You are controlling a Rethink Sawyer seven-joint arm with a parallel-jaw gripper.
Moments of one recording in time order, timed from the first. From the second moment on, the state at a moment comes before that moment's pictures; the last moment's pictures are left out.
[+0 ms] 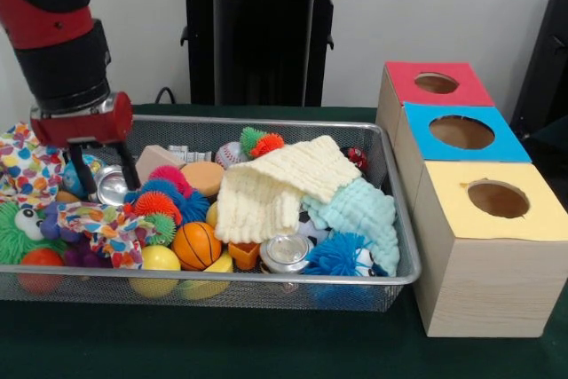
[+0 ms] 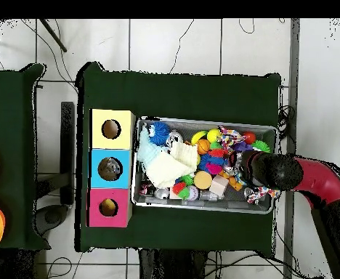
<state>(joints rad) -1.08 -0.47 0.69 1.59 -0.64 0.73 1.67</state>
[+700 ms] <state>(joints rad) -1.08 -0.35 0.69 1.49 -0.67 0.74 1.59</state>
